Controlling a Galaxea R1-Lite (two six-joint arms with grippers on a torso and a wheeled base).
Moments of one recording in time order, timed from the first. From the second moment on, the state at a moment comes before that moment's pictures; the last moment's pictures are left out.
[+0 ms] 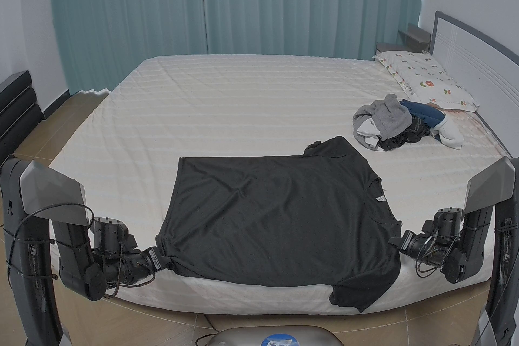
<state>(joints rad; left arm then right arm) -0.10 2.34 -0.33 -1.28 -0.31 -0.60 -0.02 2.44 -0.37 -1.47 0.26 0.56</state>
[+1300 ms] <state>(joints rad) -0.10 2.34 -0.34 -1.28 -0.31 -0.63 -0.05 2.27 -0.44 -1.19 0.38 0.56</state>
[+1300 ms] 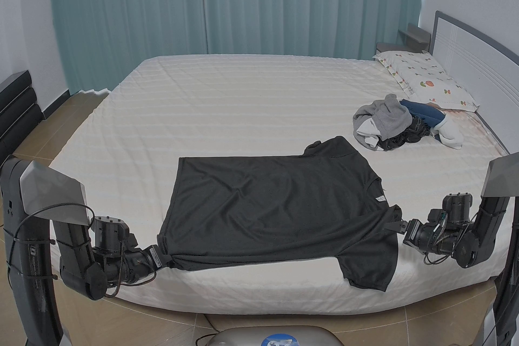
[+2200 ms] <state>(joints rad) -0.10 2.34 -0.34 -1.28 -0.31 -0.63 -0.04 2.43 -0.22 -1.55 0.44 0.59</state>
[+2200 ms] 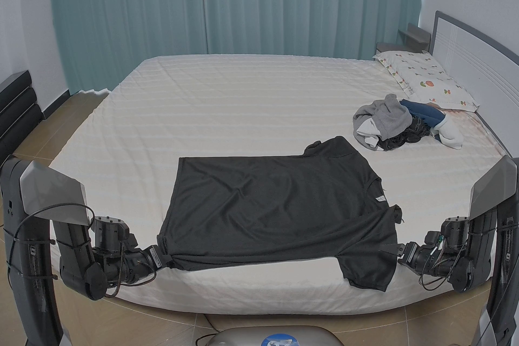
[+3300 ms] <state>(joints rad) -0.10 2.34 -0.34 -1.28 -0.31 -0.63 -0.04 2.43 -0.21 -1.55 0.41 0.54</state>
